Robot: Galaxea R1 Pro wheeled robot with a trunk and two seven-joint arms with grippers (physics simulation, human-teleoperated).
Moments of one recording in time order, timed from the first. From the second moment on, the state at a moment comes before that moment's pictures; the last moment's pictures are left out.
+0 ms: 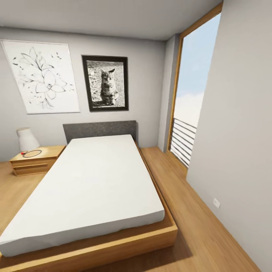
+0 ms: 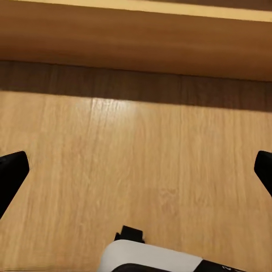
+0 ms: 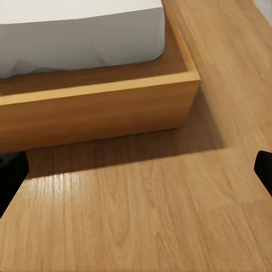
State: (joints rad) left arm 0.00 0.04 0.04 -0.29 0.26 -0.44 0.00; right arm -0.24 0.03 0.06 -0.11 0.00 -0.64 -0.04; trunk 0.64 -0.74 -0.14
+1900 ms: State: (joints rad) left arm 0.00 0.04 0.04 -0.29 0.26 -0.44 0.00; right arm -0.24 0.03 0.06 -0.11 0.00 -0.65 -0.05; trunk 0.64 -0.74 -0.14
